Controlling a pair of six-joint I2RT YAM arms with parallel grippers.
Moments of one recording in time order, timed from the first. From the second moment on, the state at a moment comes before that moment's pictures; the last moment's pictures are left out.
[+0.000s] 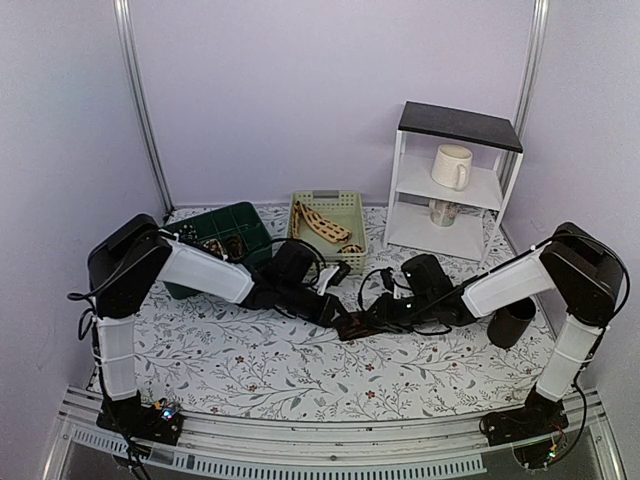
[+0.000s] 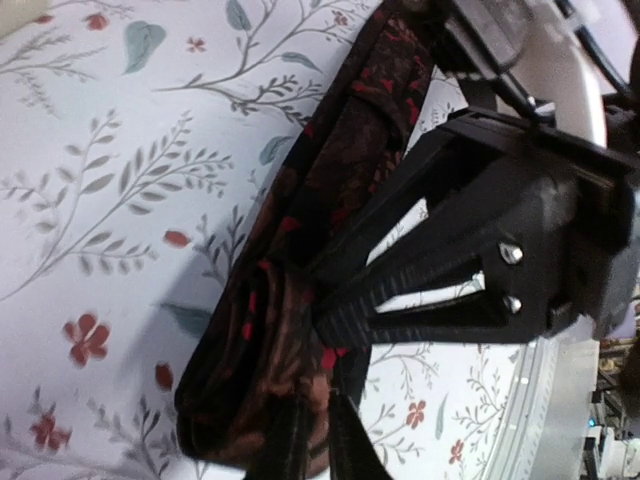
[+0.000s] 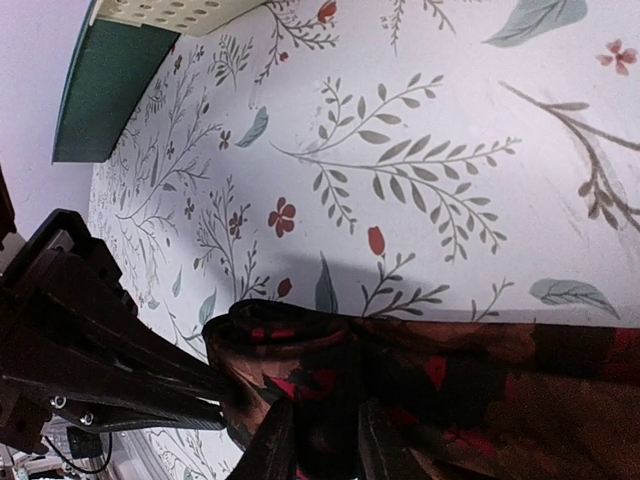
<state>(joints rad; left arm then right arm) -0.86 2.04 1.15 0.15 0.52 -0.43 0.74 1.76 0.74 0.28 -0.33 0.82</state>
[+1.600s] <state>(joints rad) -0.78 1.79 0.68 0.43 0.46 -0.57 0.86 1.91 0.95 0.19 -0.33 0.87</state>
